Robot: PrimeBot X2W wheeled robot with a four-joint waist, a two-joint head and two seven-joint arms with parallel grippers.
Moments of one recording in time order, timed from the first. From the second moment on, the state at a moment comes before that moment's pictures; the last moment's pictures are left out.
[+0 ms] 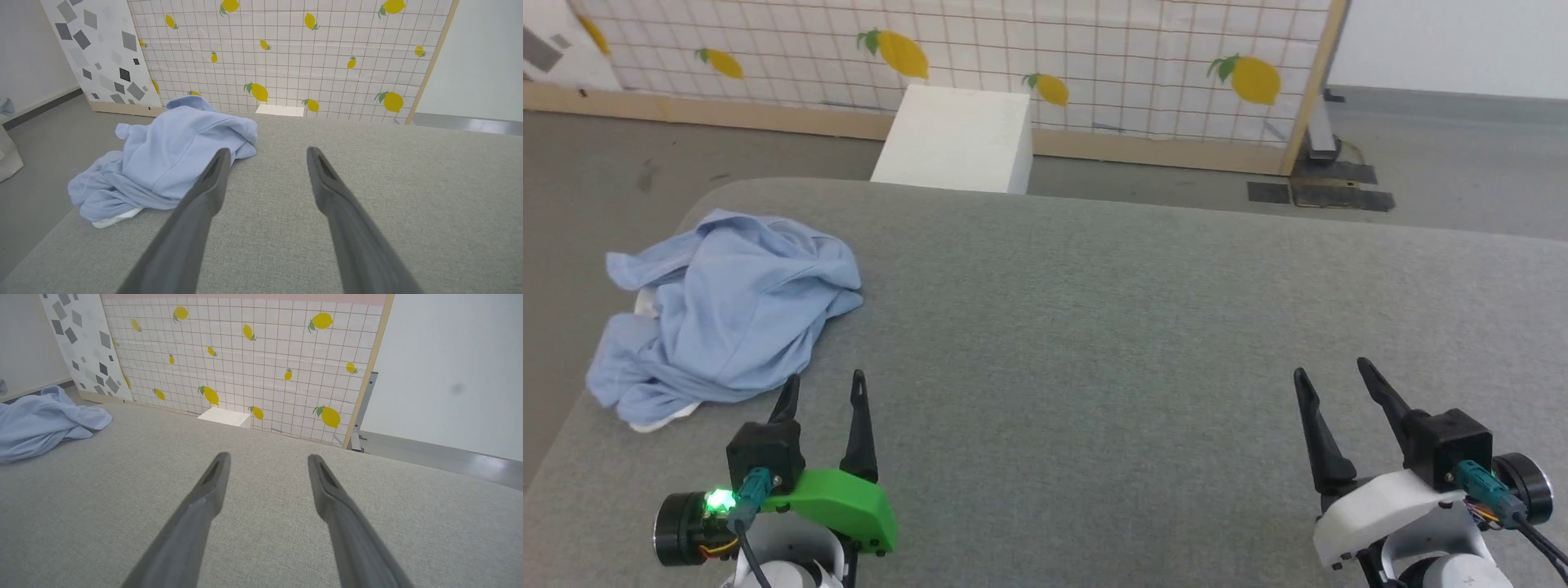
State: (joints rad) left arm -0.02 0.06 -0.03 0.06 -0.06 0.05 -0.07; right arm 0.01 -0.05 0.00 0.03 0.02 0.13 -0.04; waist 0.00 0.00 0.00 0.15
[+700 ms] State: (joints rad) left arm -0.03 0.06 -0.04 0.09 -0.11 0.09 -0.11; right arm -0.01 -0.05 0.00 0.05 0.04 0.13 -0.07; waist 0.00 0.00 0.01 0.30
